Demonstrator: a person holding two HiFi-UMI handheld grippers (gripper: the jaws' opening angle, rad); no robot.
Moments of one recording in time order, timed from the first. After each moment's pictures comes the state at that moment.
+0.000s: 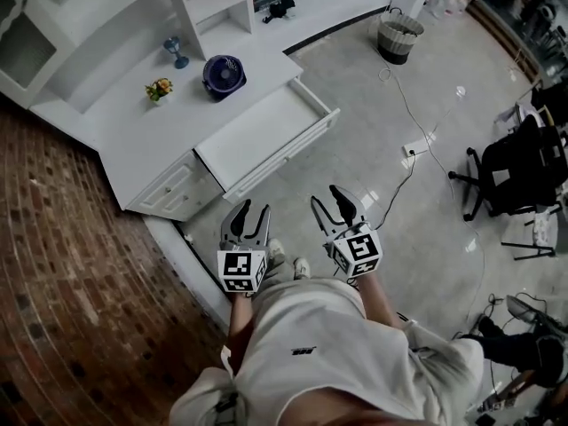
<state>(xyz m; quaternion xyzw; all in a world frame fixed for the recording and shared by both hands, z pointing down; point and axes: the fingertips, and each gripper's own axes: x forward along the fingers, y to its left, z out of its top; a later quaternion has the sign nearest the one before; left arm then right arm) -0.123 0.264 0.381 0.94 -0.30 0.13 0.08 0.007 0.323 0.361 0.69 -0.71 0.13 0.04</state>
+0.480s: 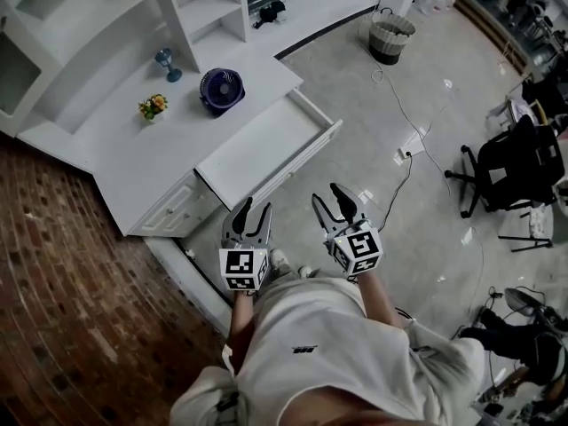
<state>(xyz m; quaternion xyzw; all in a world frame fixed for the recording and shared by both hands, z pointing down) -0.113 0.177 0.386 0.95 -0.27 0.12 0.08 0.012 0.242 0.365 0.71 -0.69 0.13 0.06</state>
